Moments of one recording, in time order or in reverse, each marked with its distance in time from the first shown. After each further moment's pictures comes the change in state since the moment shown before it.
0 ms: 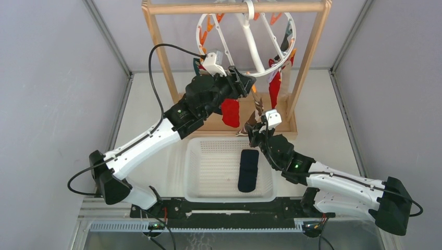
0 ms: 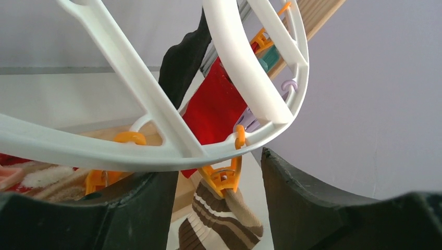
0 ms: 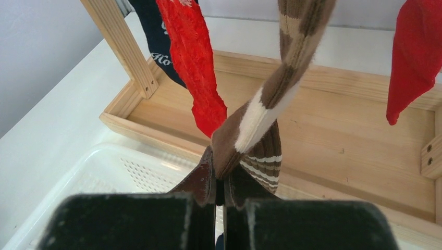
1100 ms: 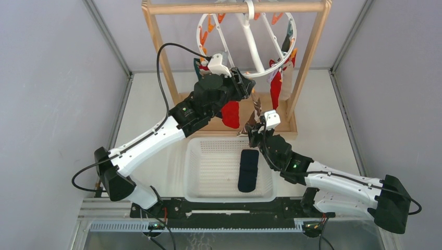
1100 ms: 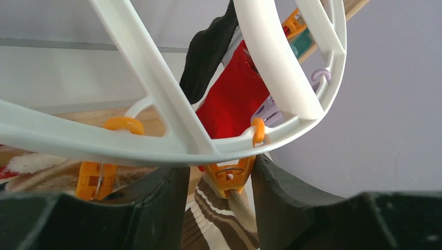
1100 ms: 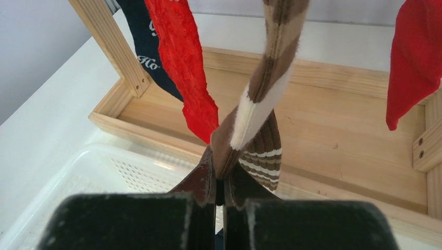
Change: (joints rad) left arm -0.027 0.056 0.080 -0.135 -0.072 -0.038; right arm 0.014 0.023 0.000 0.000 0.048 0.004
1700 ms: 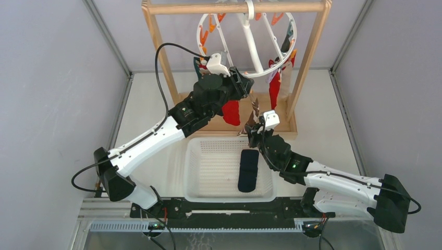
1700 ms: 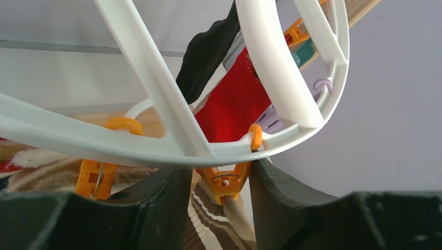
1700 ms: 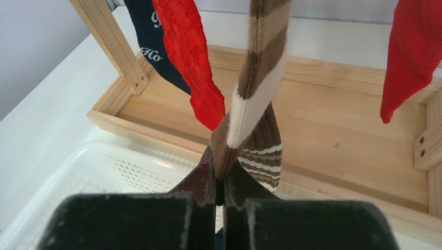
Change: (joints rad) left arm 0.000 -0.002 0.000 0.003 -0.022 -0.001; right arm 0.003 0.008 0.000 0.000 0.003 0.002
